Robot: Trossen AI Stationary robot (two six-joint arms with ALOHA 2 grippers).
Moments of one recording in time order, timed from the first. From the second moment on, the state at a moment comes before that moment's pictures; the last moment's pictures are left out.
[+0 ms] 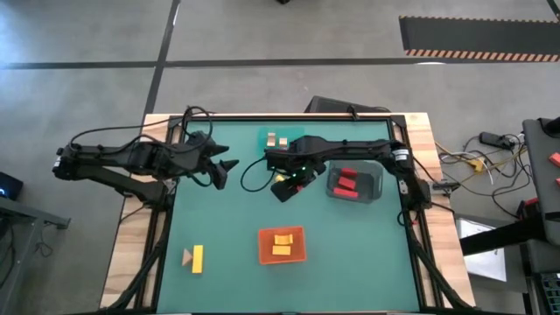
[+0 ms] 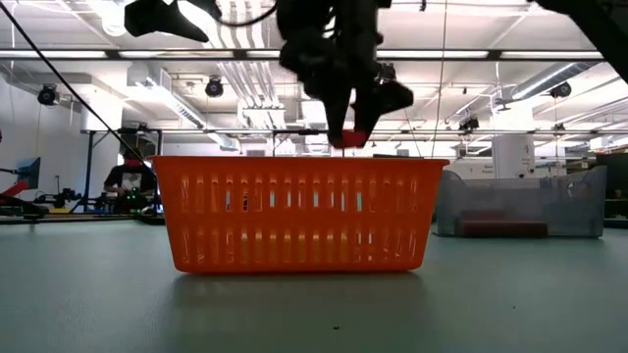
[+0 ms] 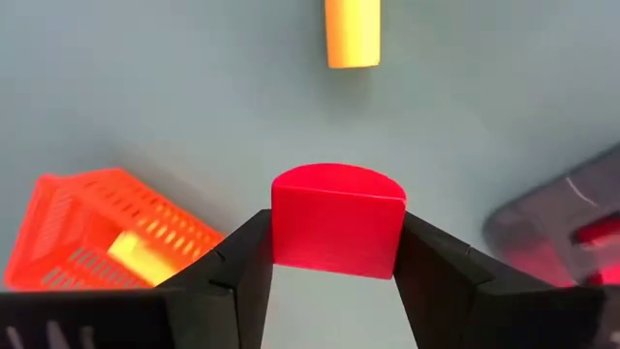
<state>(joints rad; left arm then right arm) -0.09 0.94 1.07 -0.69 -0.54 -0.54 -0.09 2.11 1.99 -1.32 -0.16 0.78</state>
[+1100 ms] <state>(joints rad) -0.09 1.01 1.08 -0.66 -0.55 -0.67 -0.25 1.43 1.07 -1.26 -0.13 0.83</state>
